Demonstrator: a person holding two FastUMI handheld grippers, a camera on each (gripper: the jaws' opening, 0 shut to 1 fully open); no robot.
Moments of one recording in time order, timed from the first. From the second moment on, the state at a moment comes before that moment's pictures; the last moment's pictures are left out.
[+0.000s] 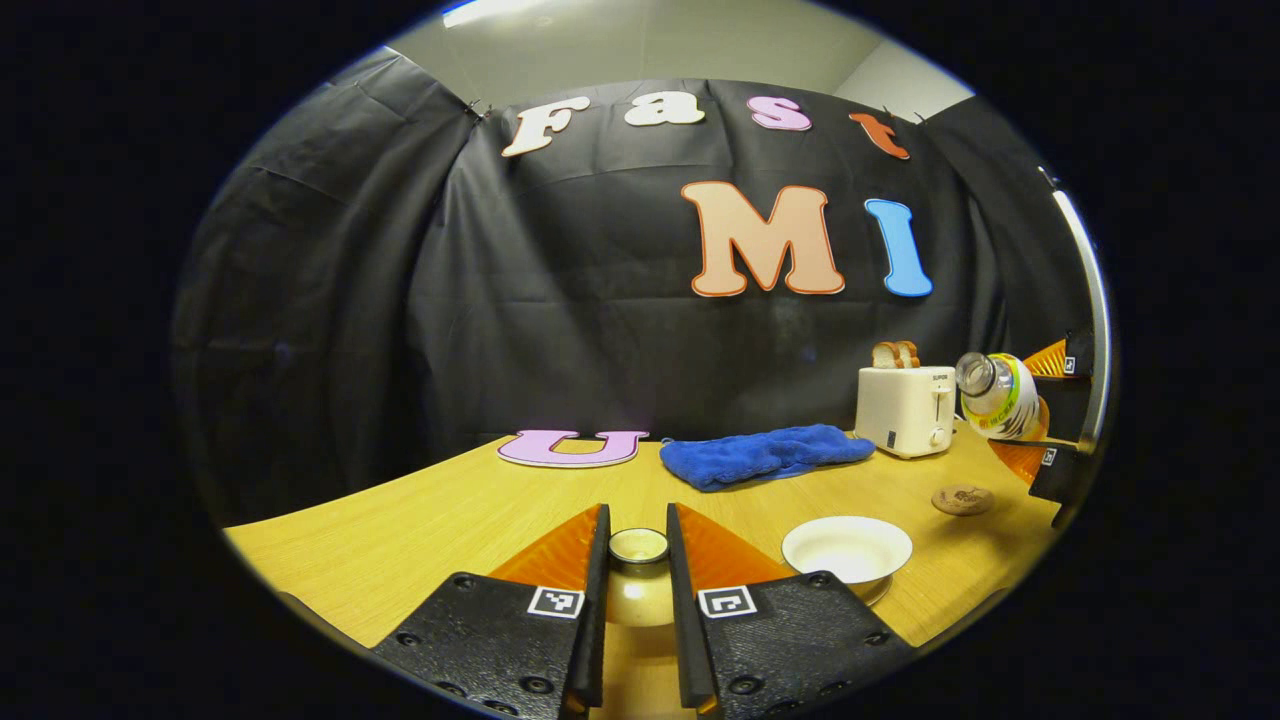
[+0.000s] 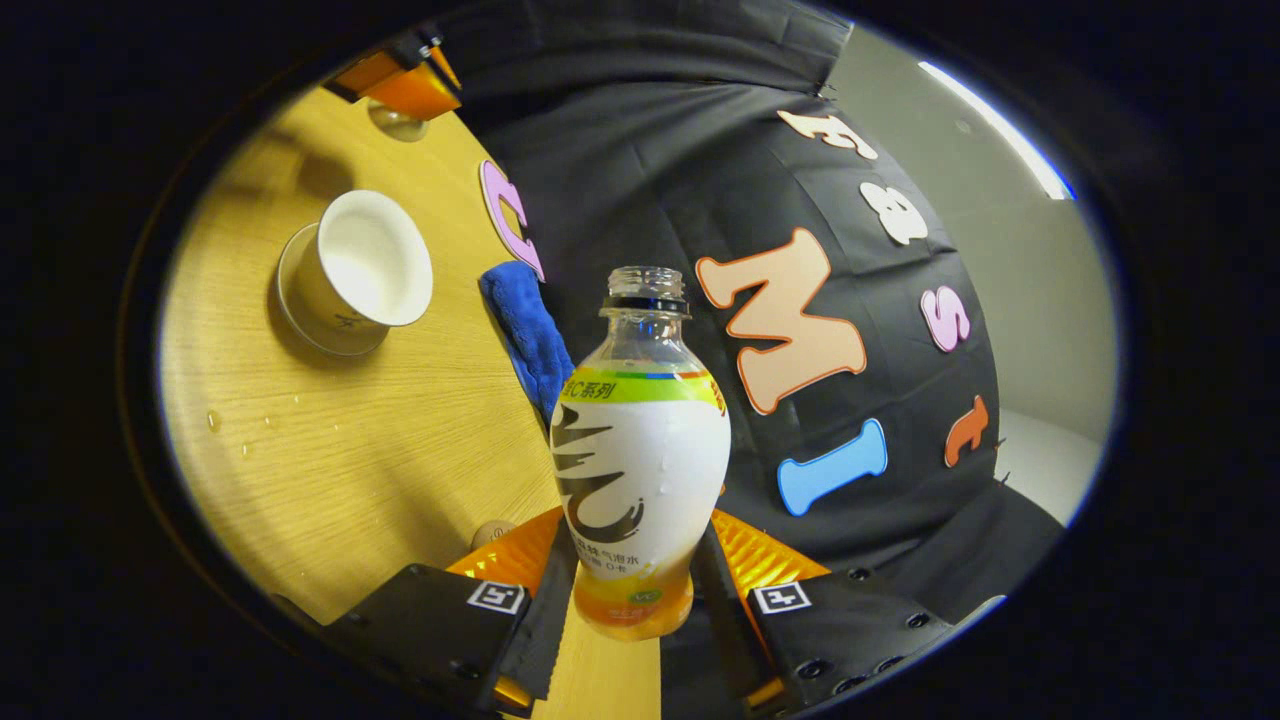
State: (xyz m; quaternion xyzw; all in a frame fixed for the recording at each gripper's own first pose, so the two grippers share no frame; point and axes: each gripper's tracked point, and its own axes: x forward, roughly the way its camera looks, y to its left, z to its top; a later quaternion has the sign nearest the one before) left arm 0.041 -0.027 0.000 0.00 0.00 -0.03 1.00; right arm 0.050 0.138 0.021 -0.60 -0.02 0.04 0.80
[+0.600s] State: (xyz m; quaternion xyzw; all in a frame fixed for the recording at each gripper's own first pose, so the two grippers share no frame) left arm 0.050 0.011 -0.002 0.00 0.00 0.01 1.00; right arm 0.056 0.172 0.019 -0.71 -0.07 0.05 0.70
